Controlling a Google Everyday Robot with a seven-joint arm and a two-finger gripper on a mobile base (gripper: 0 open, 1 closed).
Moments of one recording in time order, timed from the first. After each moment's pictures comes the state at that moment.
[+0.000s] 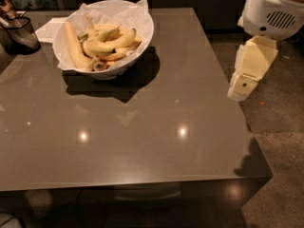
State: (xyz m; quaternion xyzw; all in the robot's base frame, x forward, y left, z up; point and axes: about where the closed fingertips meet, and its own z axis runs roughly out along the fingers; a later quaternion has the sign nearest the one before) arm 0.474 -0.179 0.993 -0.57 0.80 -0.04 0.15
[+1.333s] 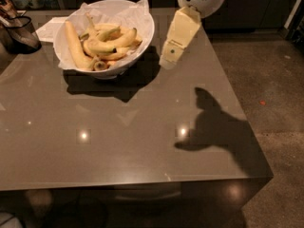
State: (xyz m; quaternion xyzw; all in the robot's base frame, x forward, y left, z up) arm 0.536 -0.070 1.003 -0.56 0.81 0.04 0.17
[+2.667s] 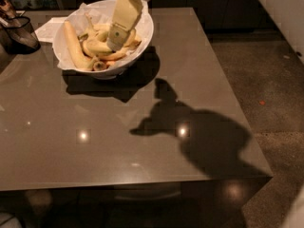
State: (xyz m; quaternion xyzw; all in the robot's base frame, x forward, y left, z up) arm 0.579 0.031 1.022 -0.58 0.78 0.05 0.22
